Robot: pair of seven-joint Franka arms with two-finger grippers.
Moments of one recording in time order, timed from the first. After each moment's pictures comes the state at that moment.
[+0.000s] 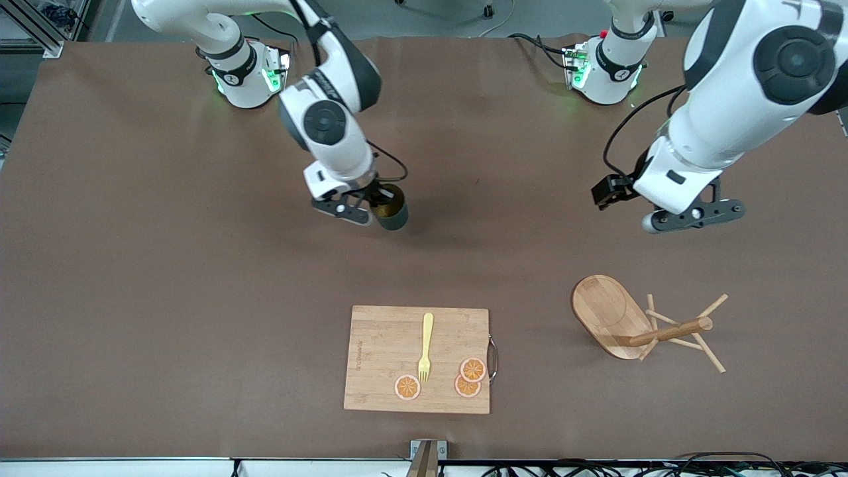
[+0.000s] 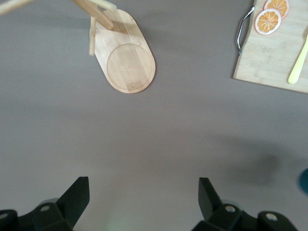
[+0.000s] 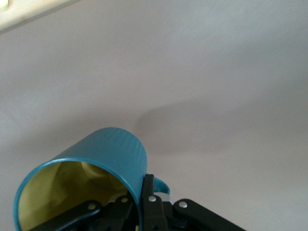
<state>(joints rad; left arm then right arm) -0.09 0.16 -0.29 -1.56 0.02 1.65 -0.55 0.76 0.37 -0.02 -1.89 0.15 2.23 1.03</state>
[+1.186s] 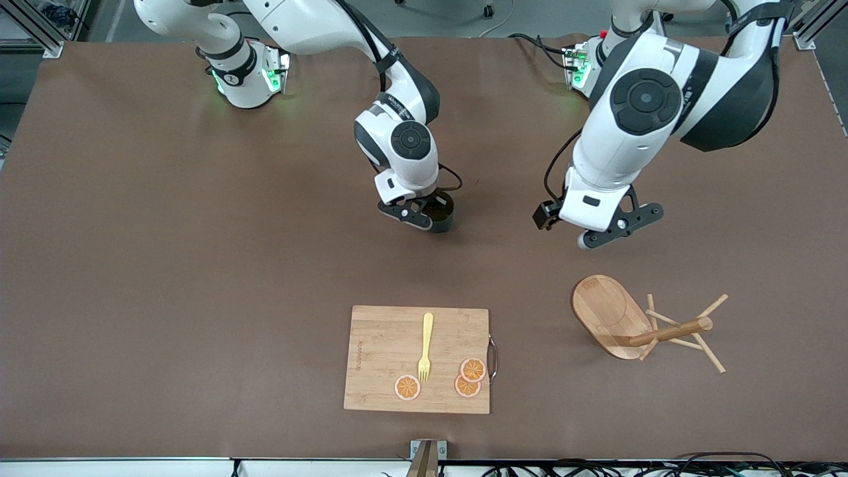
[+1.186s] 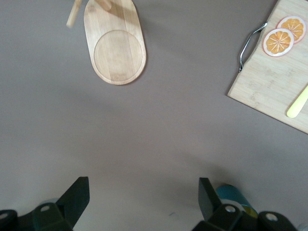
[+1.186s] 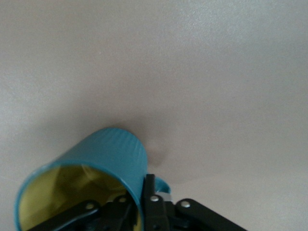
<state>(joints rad) -0.24 0.26 -0.29 -1.56 0.12 1.73 -0.96 0.89 0.62 -0.03 -1.69 0.15 2.28 1.17</state>
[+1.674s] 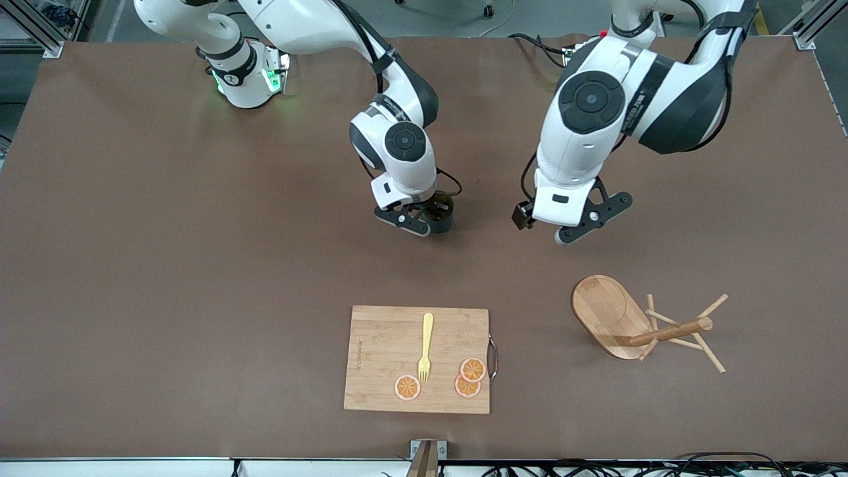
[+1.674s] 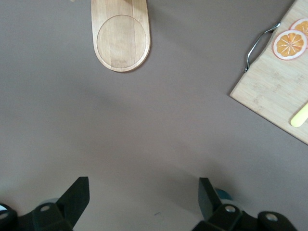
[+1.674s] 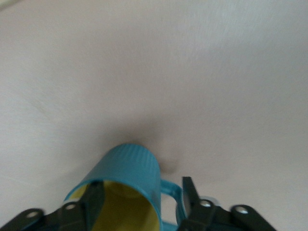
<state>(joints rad) -0.31 0.30 -0.29 -1.56 0.17 1.74 -1.14 0.86 0.59 -0.06 -1.63 0.15 2.23 1.13</state>
